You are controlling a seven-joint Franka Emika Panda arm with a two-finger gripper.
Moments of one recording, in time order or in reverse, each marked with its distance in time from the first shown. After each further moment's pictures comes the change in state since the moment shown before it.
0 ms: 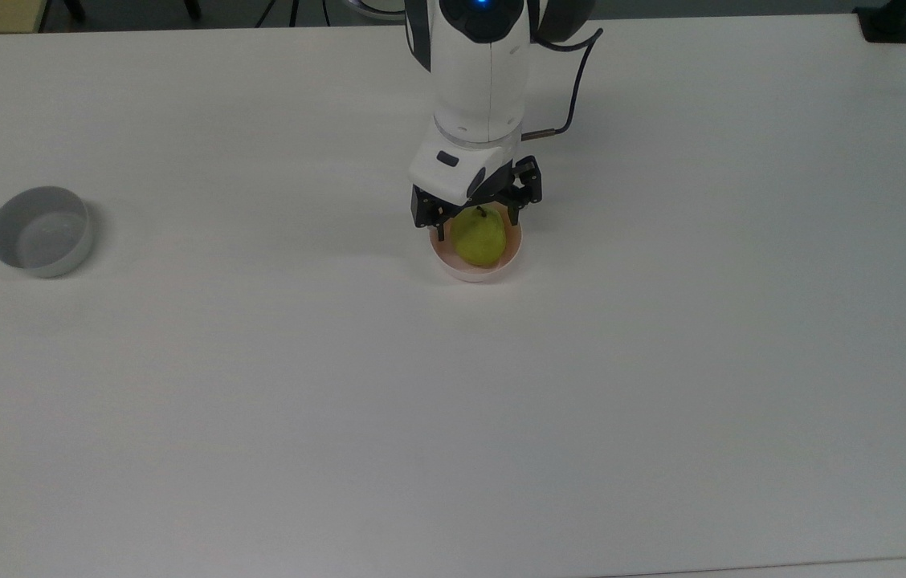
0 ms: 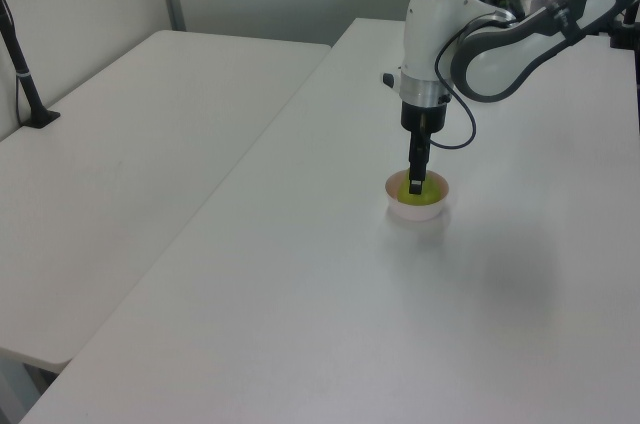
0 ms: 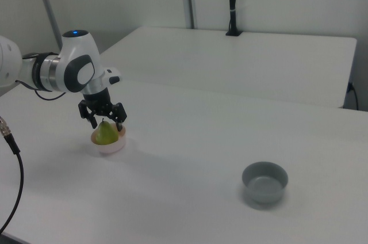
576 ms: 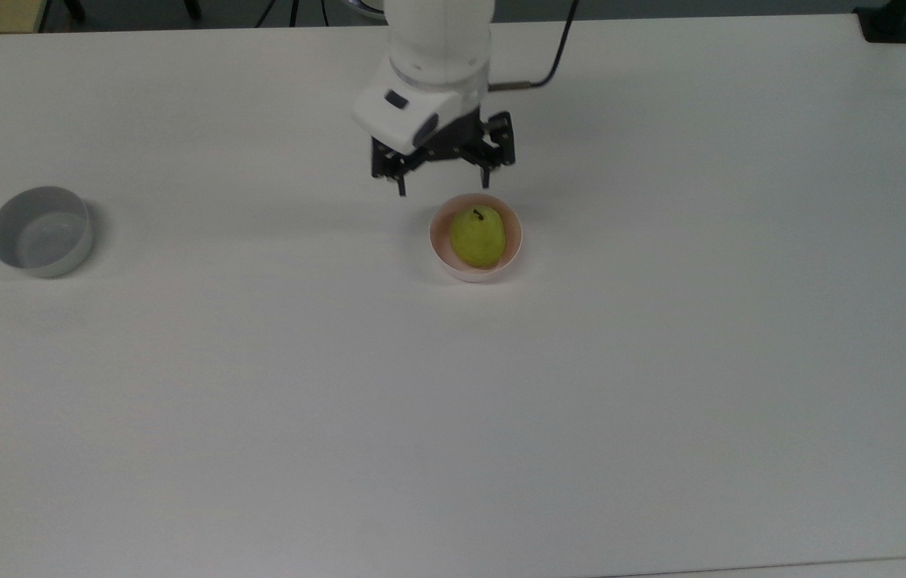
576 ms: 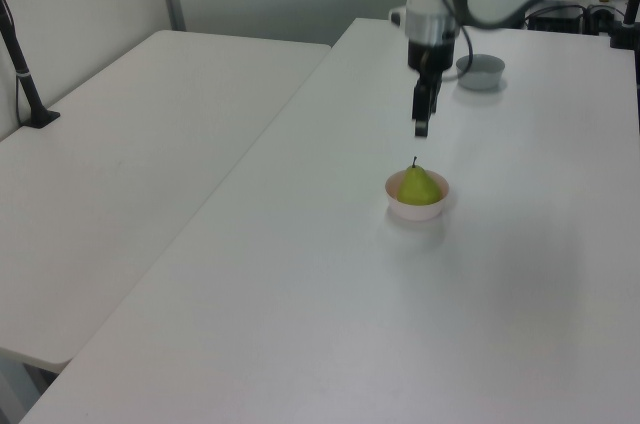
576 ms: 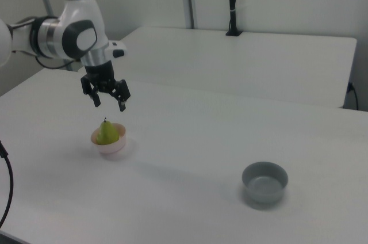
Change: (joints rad) arm -0.072 -0.093 -0.002 0.143 -0.005 -0.287 0.063
